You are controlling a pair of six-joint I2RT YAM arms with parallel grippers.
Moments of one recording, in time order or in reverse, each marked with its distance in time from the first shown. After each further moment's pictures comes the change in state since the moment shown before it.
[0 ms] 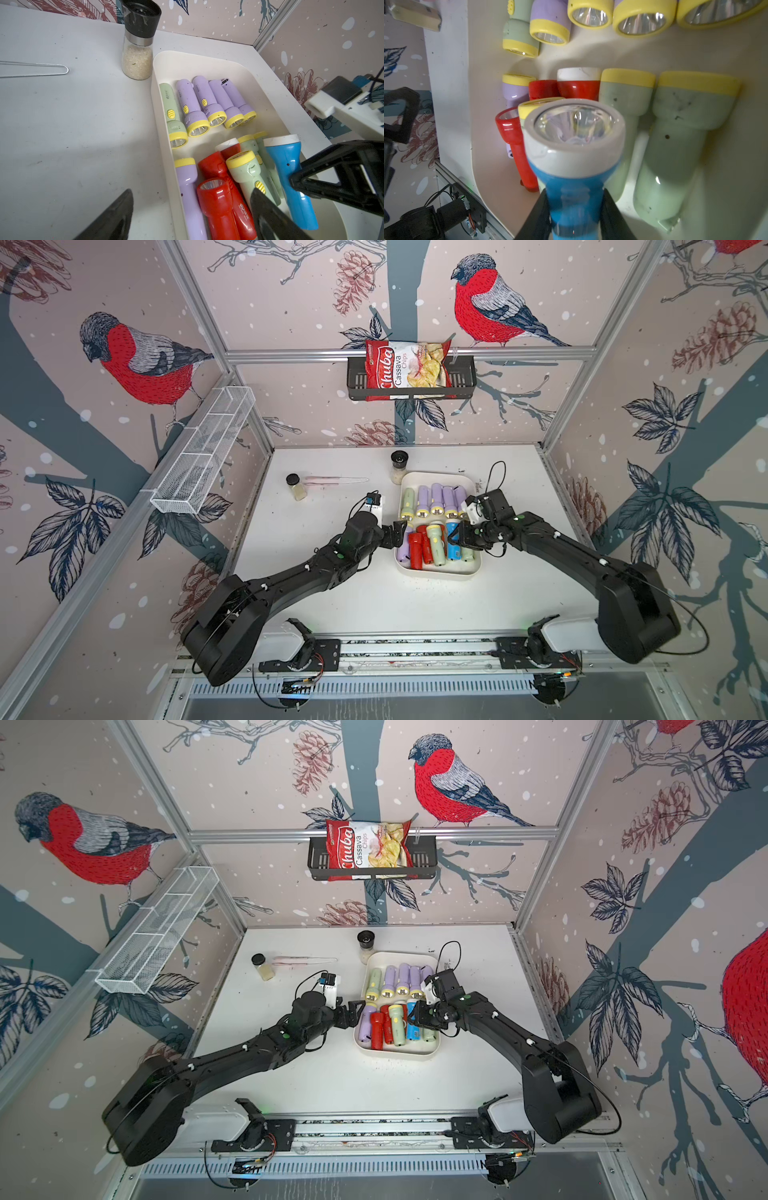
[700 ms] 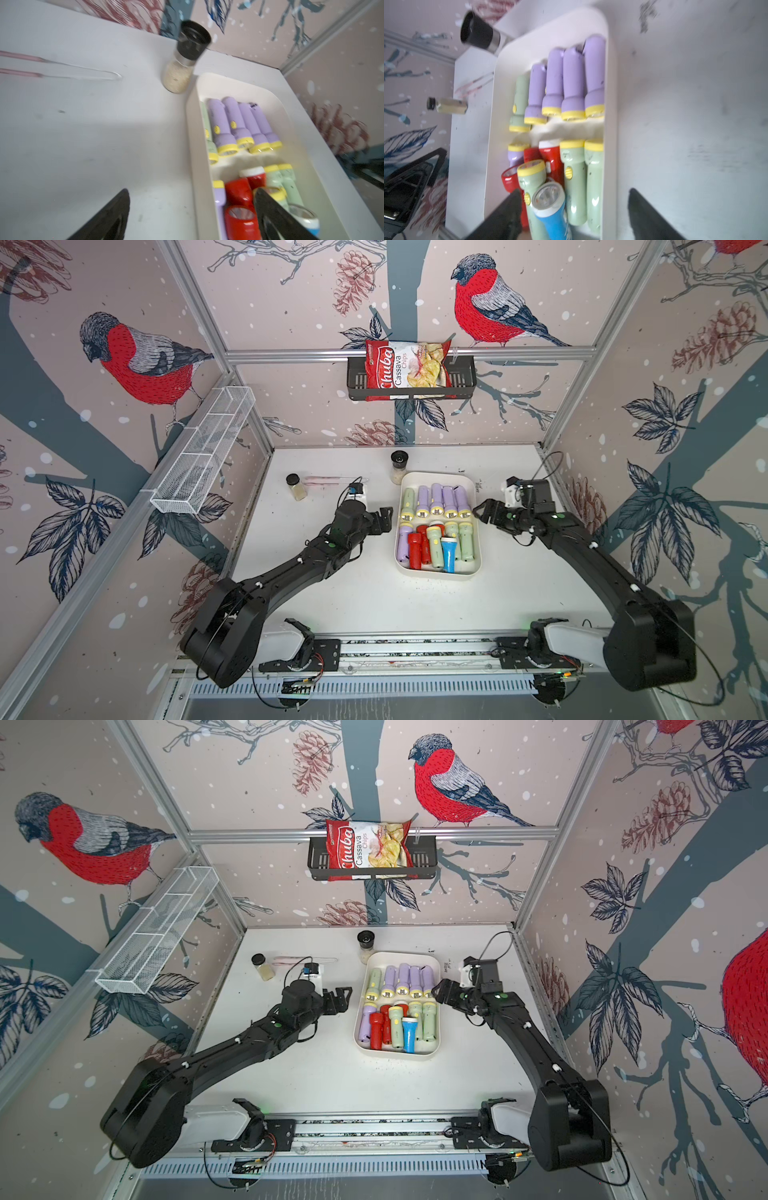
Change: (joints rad) left arm 0.159 -0.027 0.054 -0.093 -0.072 -0.047; right arm -0.344 -0.190 -0.010 0.080 0.022 -0.047
